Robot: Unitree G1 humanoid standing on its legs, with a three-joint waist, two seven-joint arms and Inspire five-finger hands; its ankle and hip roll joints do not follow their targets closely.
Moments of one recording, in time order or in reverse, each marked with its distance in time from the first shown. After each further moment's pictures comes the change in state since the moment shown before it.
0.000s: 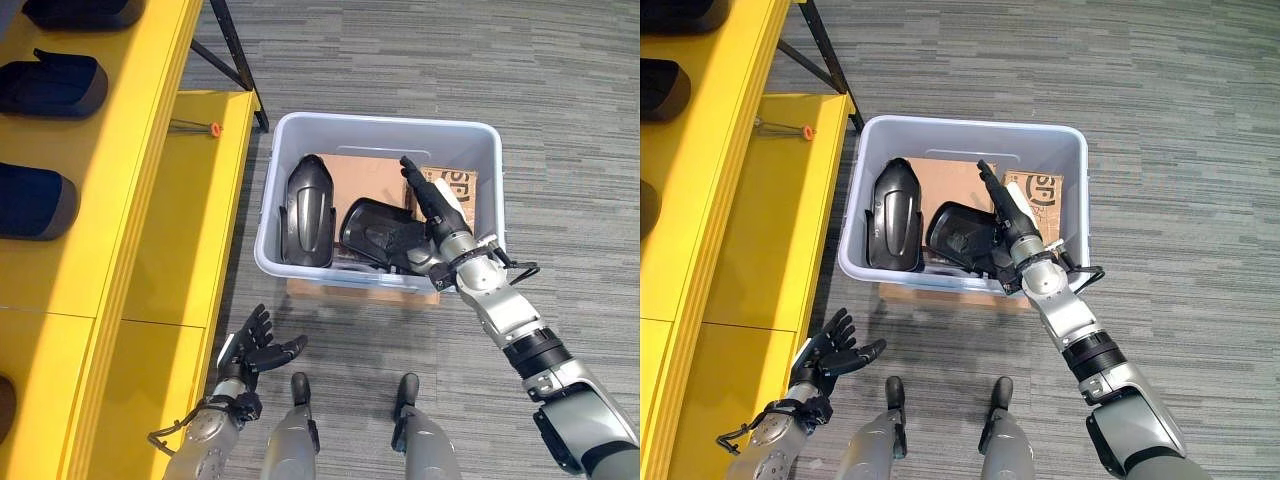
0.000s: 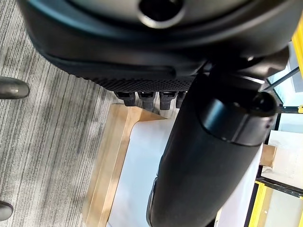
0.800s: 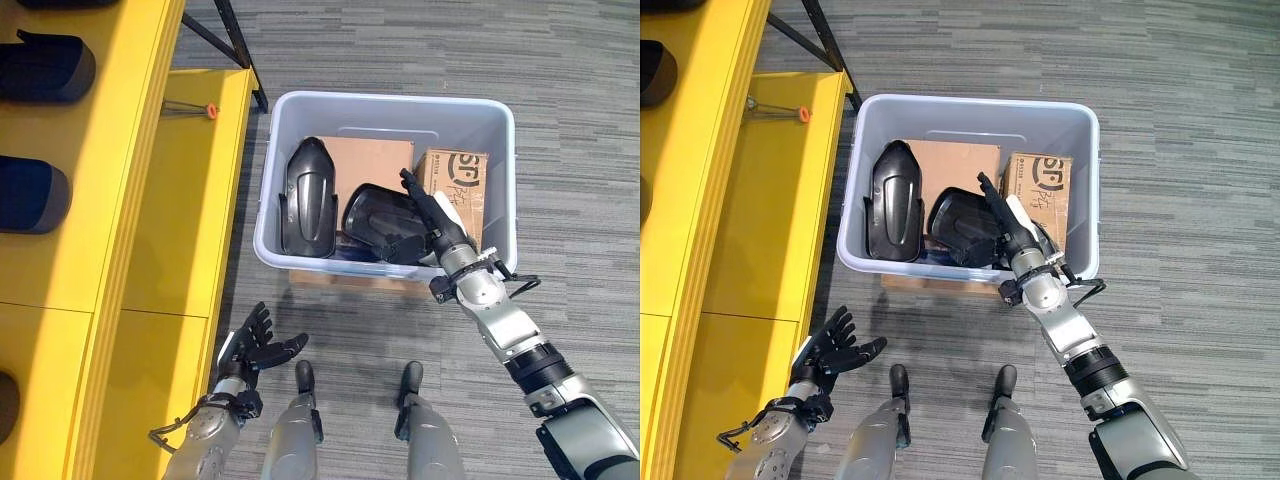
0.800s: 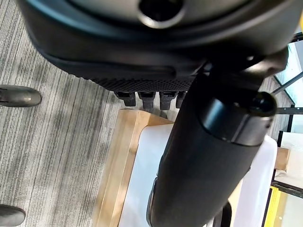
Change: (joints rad) left arm -0.010 -0.001 0.000 -0.001 0.007 -0.002 0.006; right arm 0.070 -0.016 -0.021 -0.057 -0.101 0.000 -0.006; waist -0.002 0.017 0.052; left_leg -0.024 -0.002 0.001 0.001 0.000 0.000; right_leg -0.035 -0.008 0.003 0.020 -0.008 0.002
